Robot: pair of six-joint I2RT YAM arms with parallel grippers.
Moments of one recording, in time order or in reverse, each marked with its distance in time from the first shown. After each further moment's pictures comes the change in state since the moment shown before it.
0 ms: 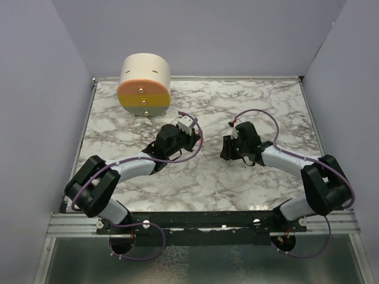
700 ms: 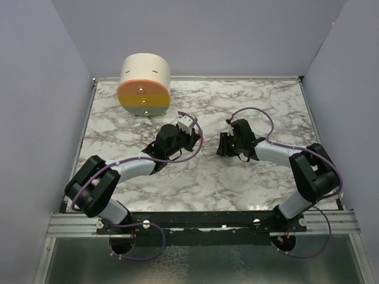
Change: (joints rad) left arm 0.000 0.000 0.000 0.008 0.000 0.001; right arm 0.002 0.151 0.051 0.071 0.006 0.061
